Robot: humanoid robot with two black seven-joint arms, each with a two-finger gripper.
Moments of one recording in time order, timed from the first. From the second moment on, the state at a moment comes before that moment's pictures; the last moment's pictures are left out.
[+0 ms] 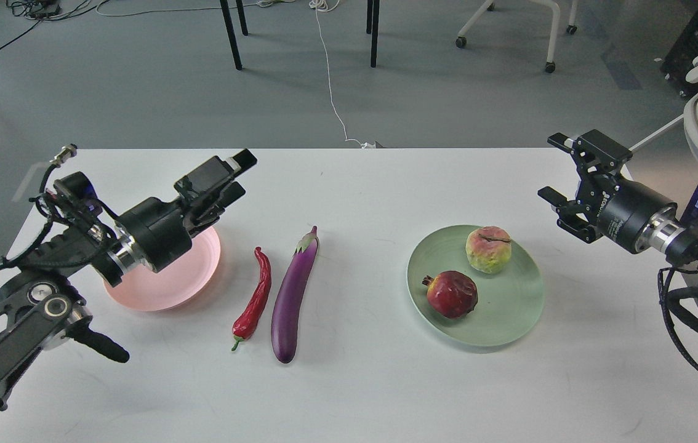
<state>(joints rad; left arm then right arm) -0.32 0.53 -0.97 -1.57 1.43 -0.31 -0.17 0.82 -0.89 0.04 1.30 0.03 0.12 0.49</state>
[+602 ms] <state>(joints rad) -0.94 0.47 -0.26 -1.33 1.75 -0.42 0.01 0.67 -0.82 0.23 1.16 0.22 0.23 0.49</state>
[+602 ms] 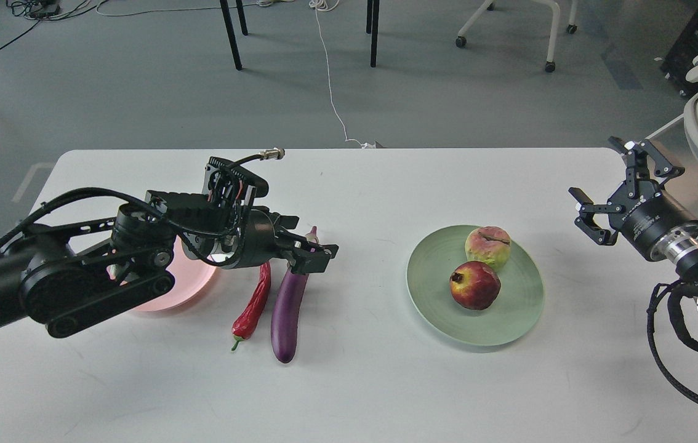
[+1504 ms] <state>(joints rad) -0.84 0.38 -0.23 -1.20 1.79 -0.44 0.04 0.66 -0.83 0.23 1.16 0.22 0.23 0.49</state>
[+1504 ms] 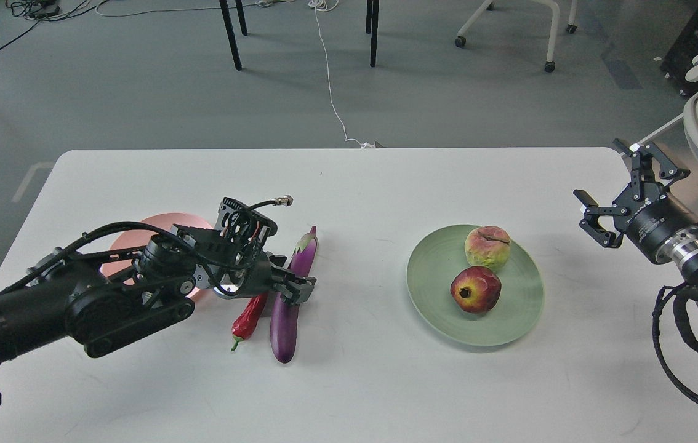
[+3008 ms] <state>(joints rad) -0.91 0.83 -0.26 -1.13 1.58 -0.44 -0.15 0.66 -0.82 0.23 1.15 0.21 0.23 0.49</state>
